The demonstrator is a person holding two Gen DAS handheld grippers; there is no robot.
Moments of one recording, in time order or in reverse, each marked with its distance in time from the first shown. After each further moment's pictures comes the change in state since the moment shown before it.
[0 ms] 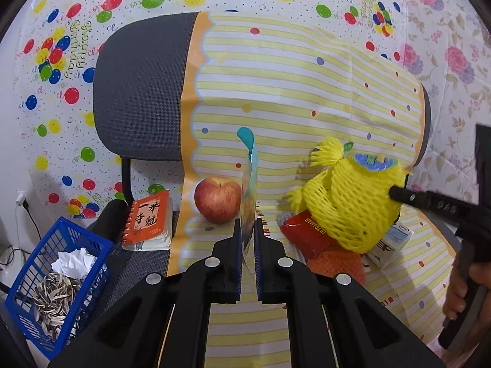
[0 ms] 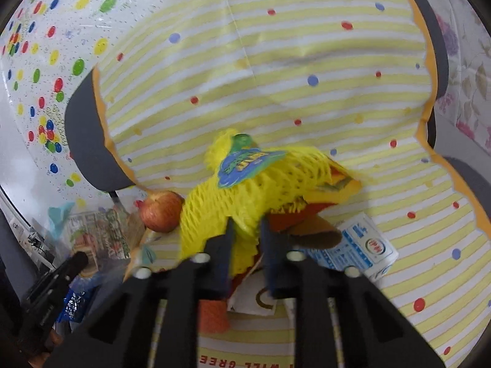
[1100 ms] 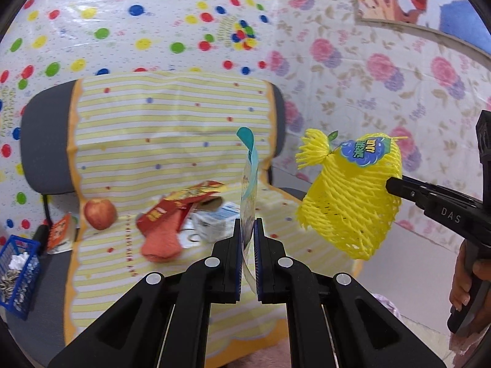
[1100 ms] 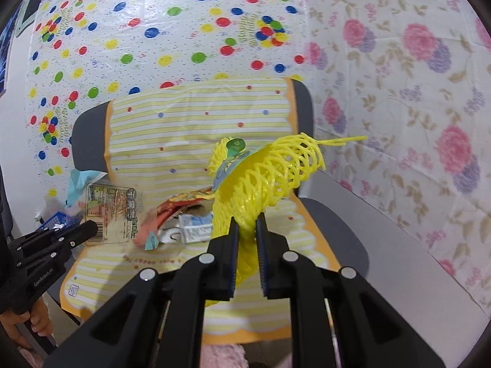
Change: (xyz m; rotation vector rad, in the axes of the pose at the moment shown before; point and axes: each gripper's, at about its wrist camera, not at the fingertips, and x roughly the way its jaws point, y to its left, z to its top) left arm -0.135 -0.155 -0.064 0.218 -0.114 -0.422; right arm -0.266 -0.046 -0.098 -0.141 -0.243 -0.343
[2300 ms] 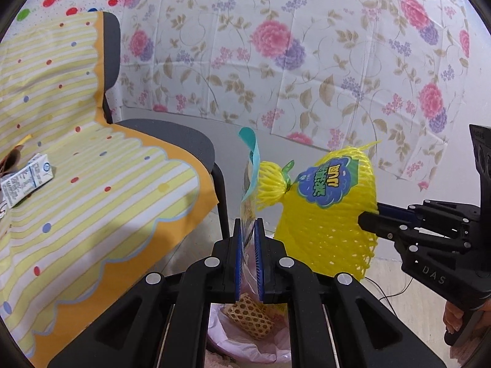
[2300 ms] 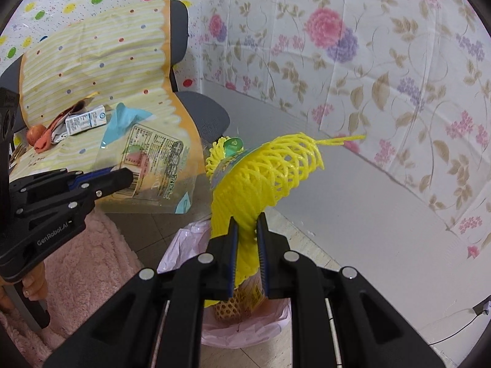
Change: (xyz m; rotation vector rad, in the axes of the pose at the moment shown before) left arm 0.104 -0.185 -0.093 0.207 0.267 -0.453; right arm -0.051 -0.118 -0.162 0.139 0.301 -0.355
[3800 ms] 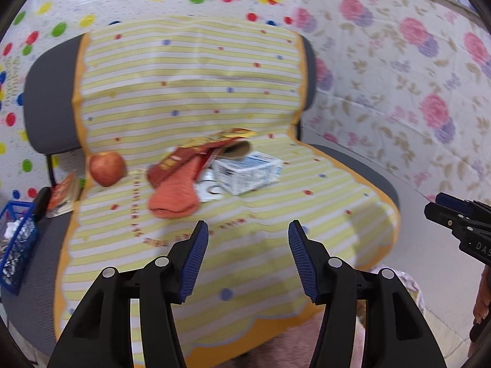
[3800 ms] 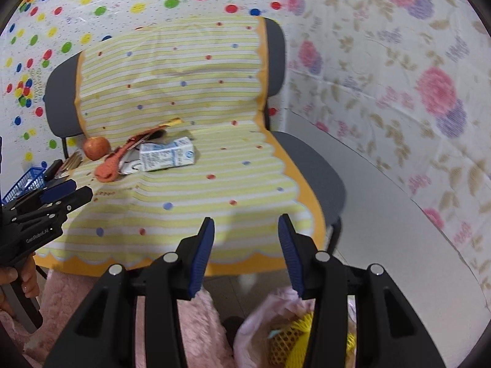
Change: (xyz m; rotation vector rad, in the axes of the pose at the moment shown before) left arm -0.154 0.185 -0.014 -0.316 -0.099 0.579; right arm 0.015 0.136 0.105 -0.177 -0.108 0.295
